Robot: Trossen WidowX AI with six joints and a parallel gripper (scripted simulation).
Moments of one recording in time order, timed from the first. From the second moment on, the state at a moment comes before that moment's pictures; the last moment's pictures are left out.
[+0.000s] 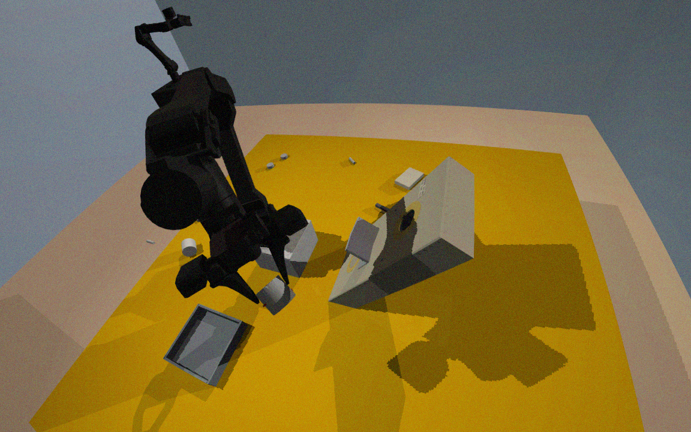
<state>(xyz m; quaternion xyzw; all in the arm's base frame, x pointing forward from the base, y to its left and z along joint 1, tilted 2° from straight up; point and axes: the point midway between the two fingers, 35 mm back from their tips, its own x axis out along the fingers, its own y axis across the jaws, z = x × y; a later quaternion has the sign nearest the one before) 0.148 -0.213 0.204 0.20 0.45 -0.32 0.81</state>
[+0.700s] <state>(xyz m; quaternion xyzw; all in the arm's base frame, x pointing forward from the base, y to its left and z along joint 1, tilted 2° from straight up) 0.070 -0.259 0.199 0.30 0.39 -0.50 0.71</state>
